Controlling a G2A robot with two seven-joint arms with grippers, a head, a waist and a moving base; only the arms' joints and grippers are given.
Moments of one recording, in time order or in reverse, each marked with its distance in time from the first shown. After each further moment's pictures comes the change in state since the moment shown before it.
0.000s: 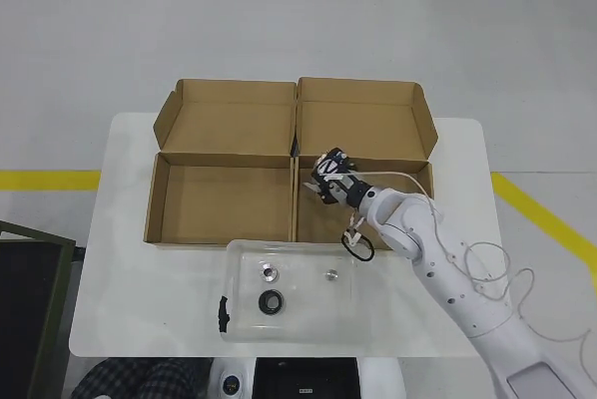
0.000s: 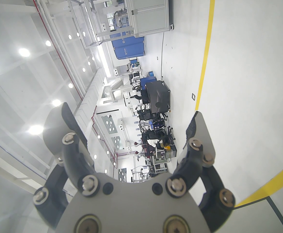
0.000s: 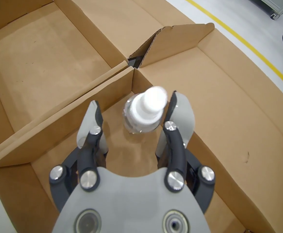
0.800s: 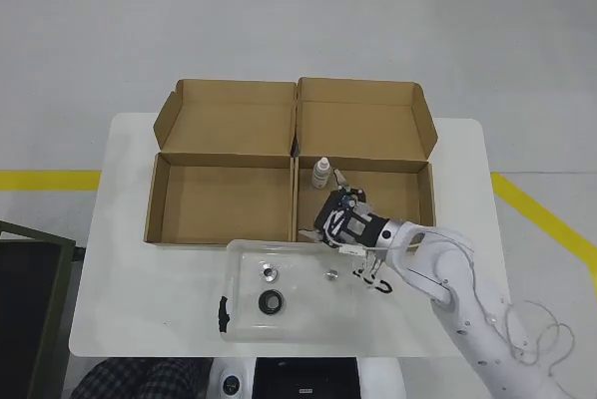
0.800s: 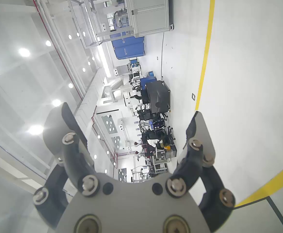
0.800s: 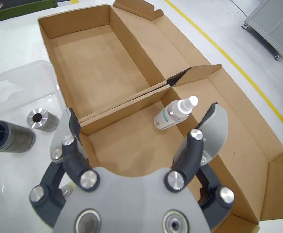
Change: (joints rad) left arm 0.000 0.000 0.000 0.000 0.000 0.000 0.000; right arm -0.321 0.070 0.189 -0.497 -0.099 -0.231 0.094
